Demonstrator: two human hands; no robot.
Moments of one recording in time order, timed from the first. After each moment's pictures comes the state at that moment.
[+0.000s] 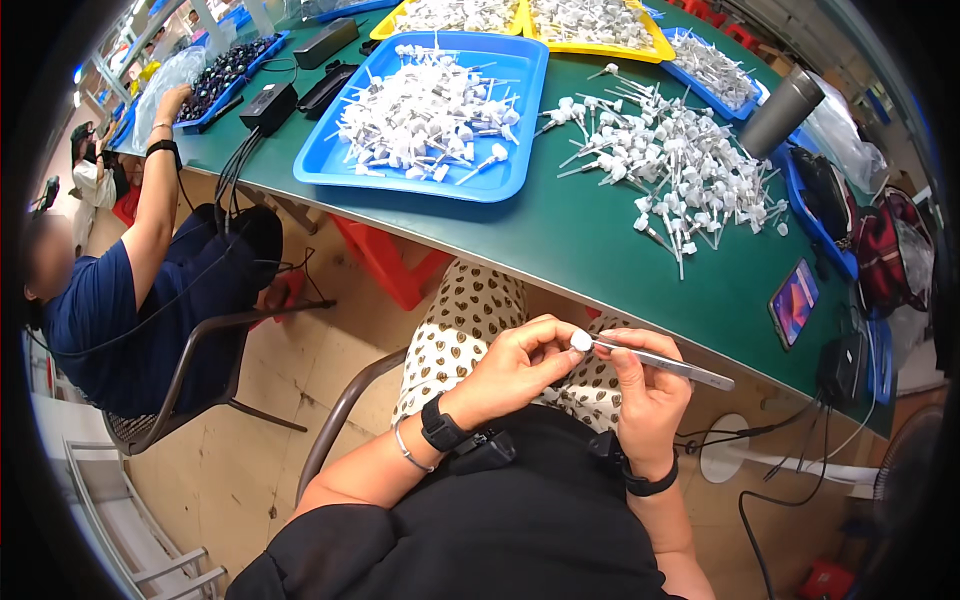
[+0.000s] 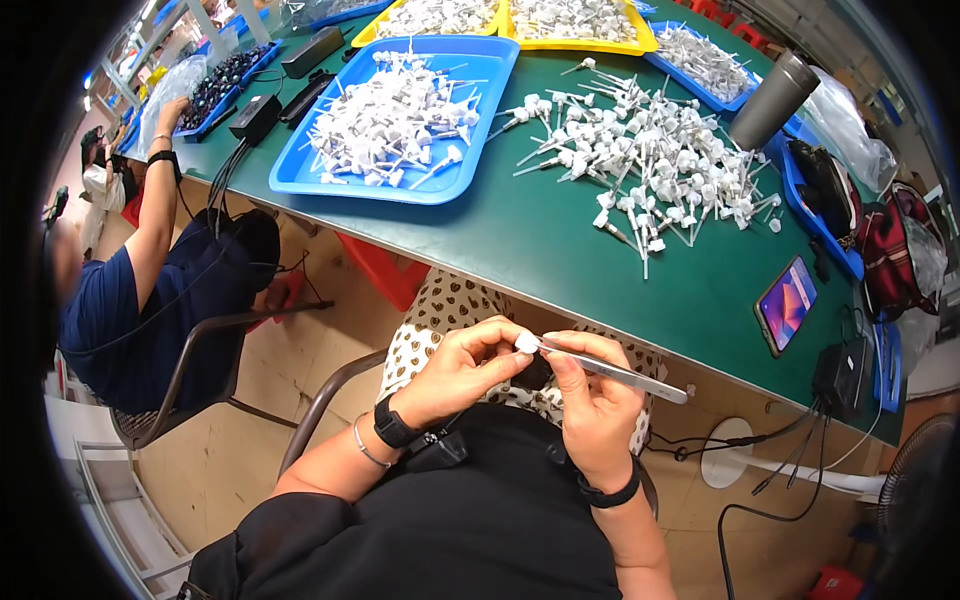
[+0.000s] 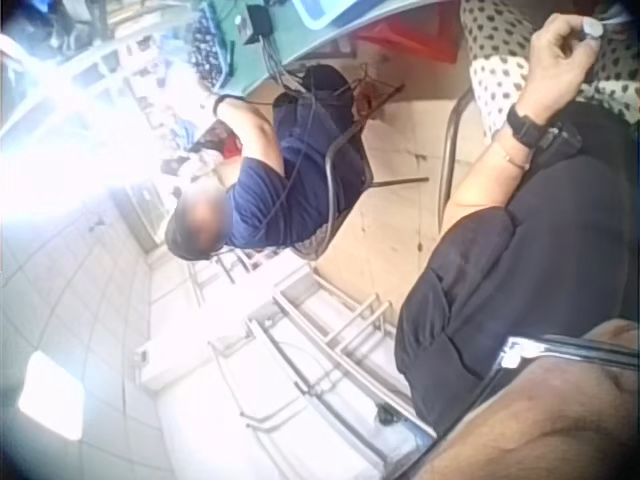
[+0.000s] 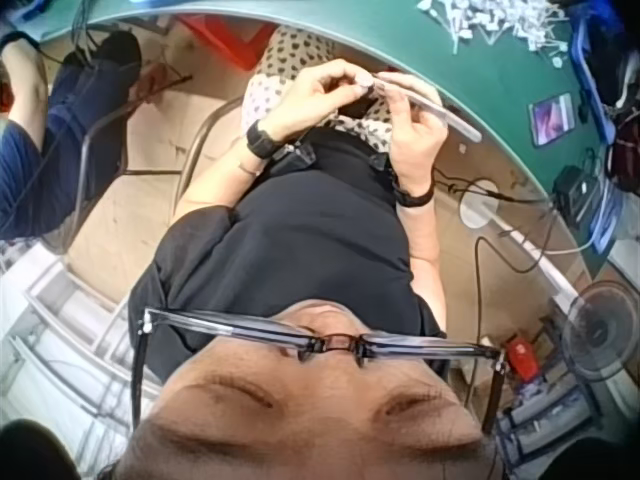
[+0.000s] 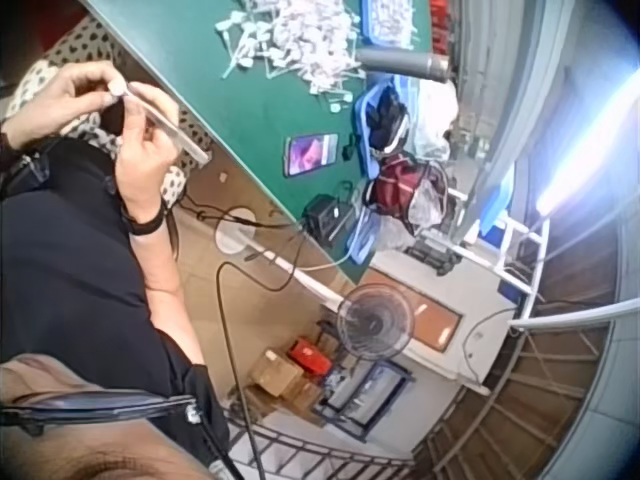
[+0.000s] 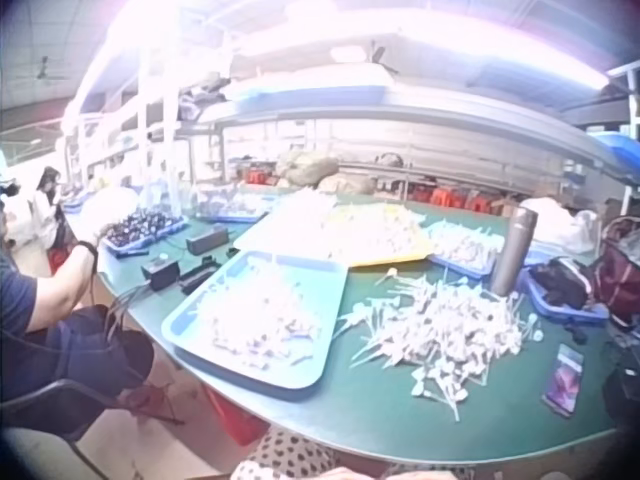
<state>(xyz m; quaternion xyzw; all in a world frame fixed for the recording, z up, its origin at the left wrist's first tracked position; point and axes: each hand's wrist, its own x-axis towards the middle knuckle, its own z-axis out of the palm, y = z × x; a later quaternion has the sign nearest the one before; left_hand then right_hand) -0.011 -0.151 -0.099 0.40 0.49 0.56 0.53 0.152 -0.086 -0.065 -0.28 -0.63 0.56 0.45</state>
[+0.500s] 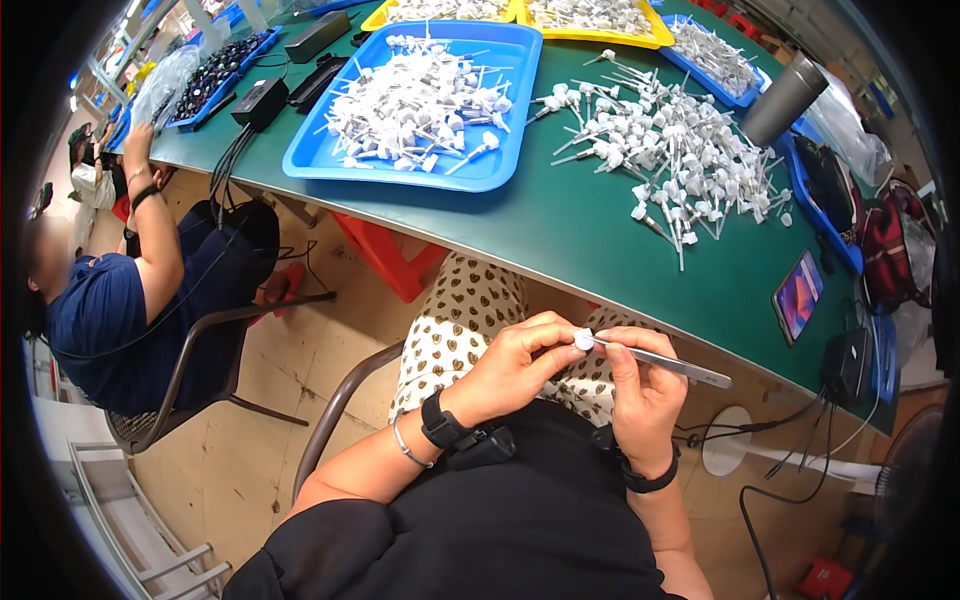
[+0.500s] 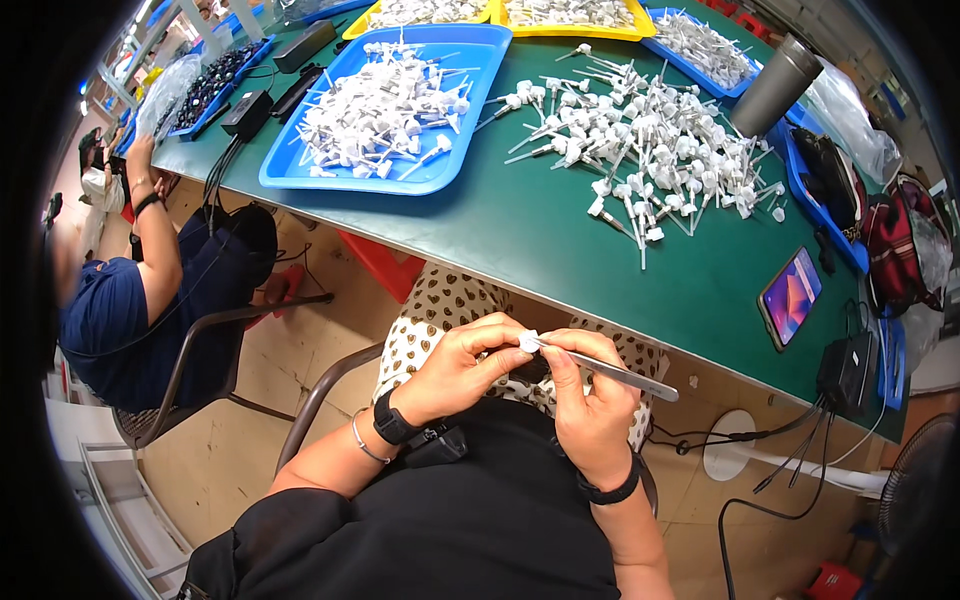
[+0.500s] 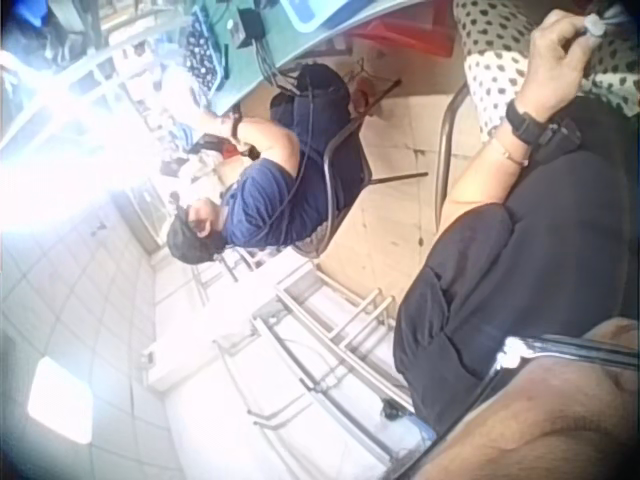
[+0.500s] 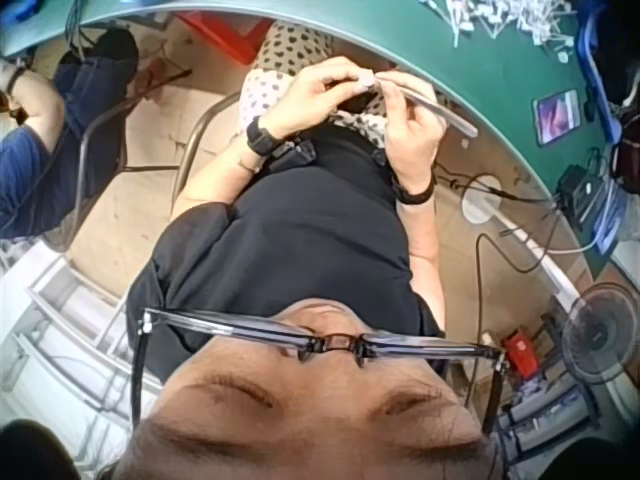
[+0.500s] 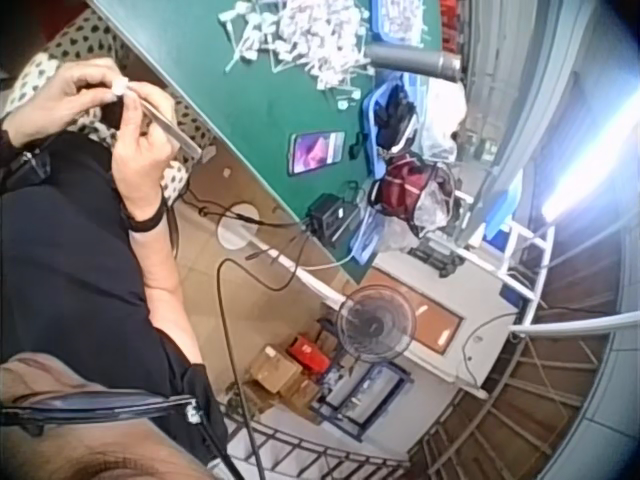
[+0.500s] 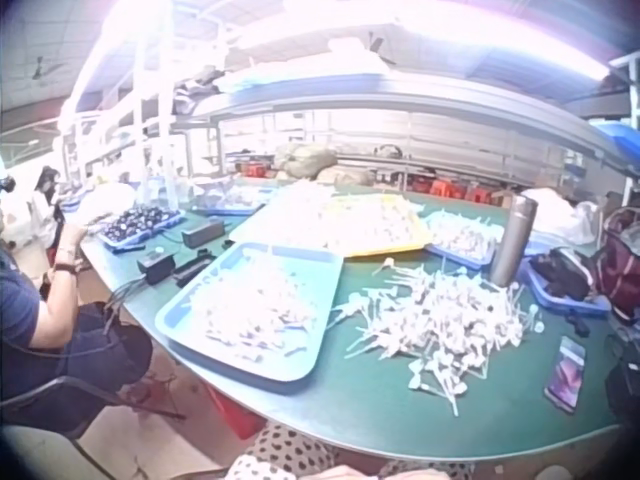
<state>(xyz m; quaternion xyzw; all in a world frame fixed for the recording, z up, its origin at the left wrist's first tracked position) -0.005 -0.146 -0.108 0.51 0.50 0.56 0.42 0.160 -0.078 -0.075 -0.28 -0.72 0.46 0.43</state>
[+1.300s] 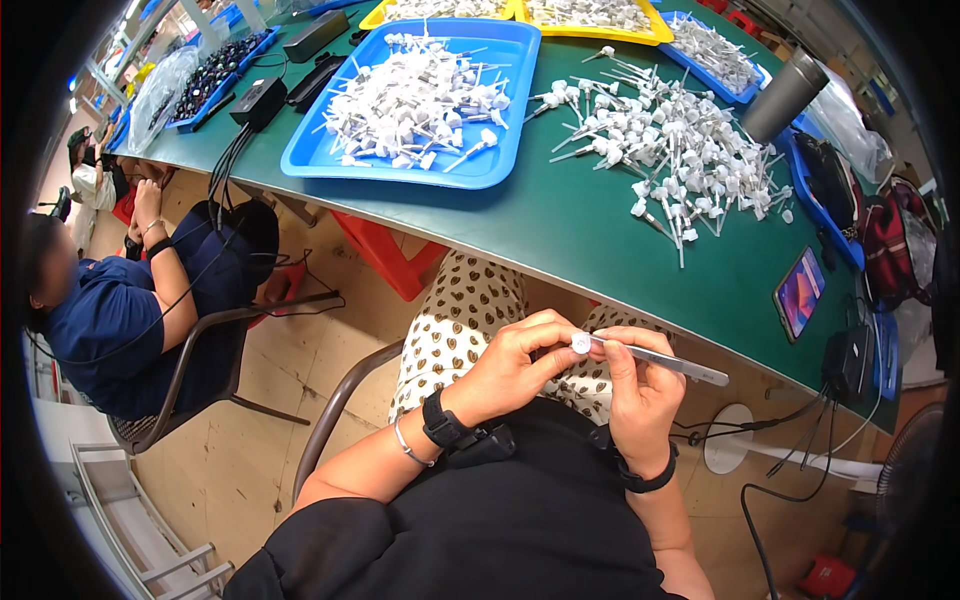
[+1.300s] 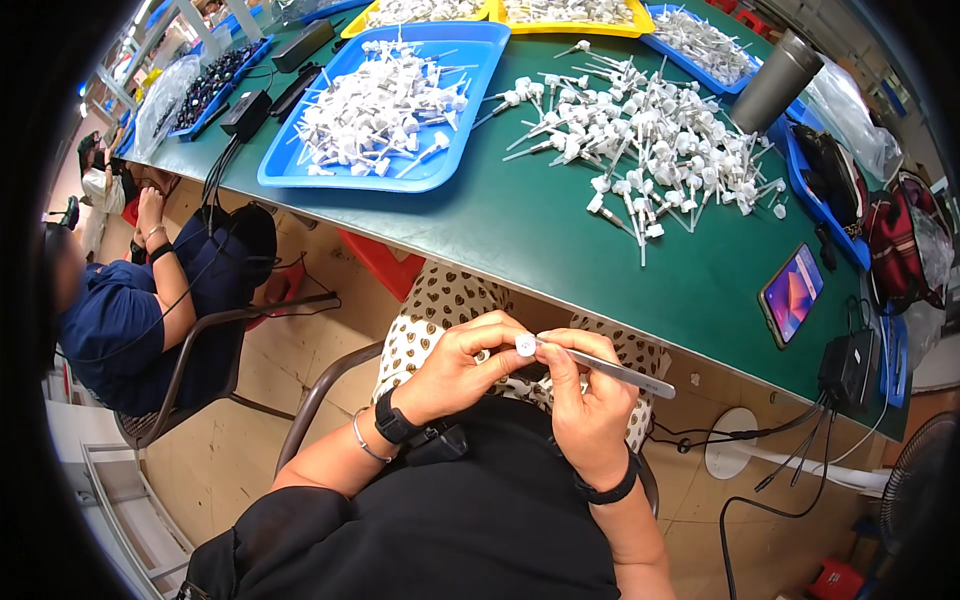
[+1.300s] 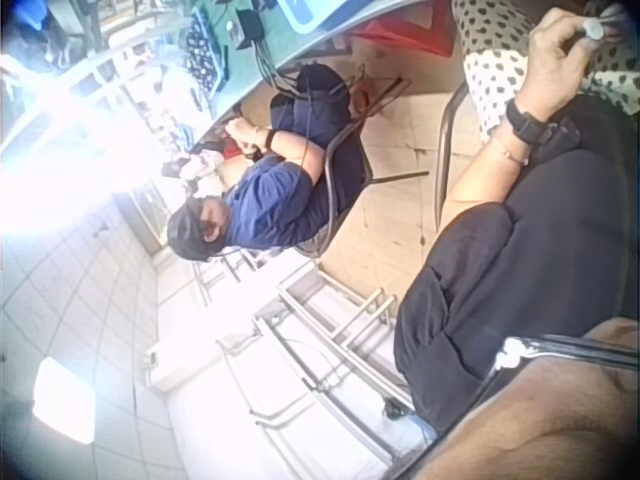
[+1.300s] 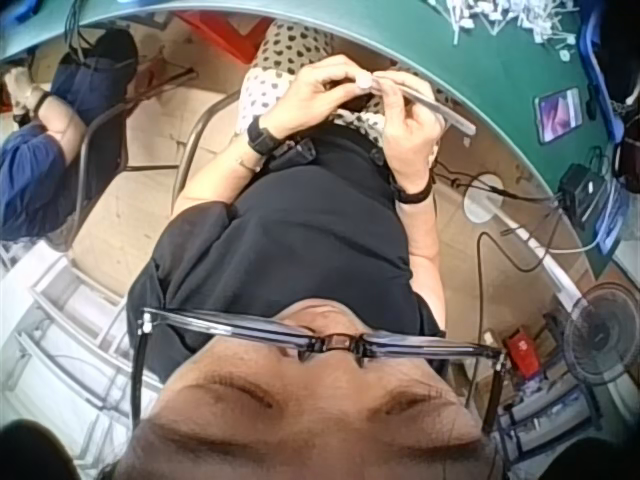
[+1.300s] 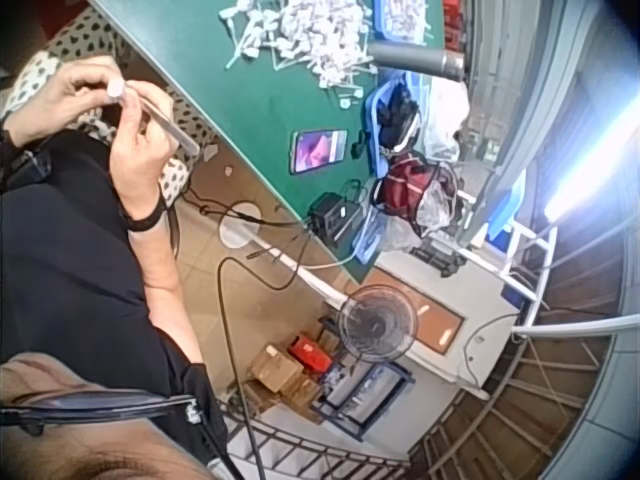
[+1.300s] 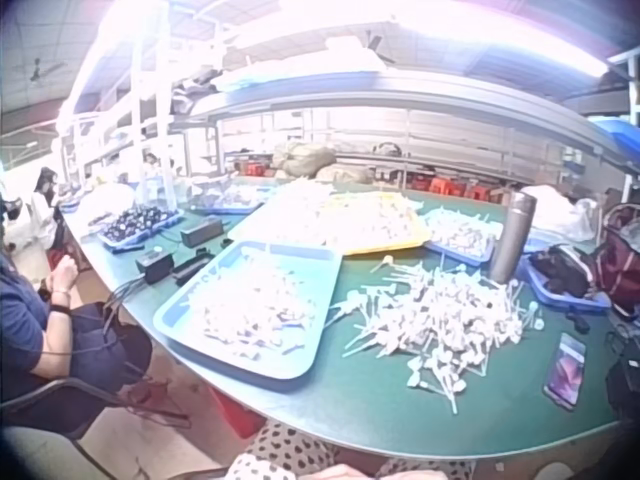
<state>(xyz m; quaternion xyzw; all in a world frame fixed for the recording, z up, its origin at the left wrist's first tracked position) -0.003 -0.146 -0.107 0.51 0.50 0.57 0.40 0.155 -0.083 -0.077 -0.29 -0.69 0.48 0.45</state>
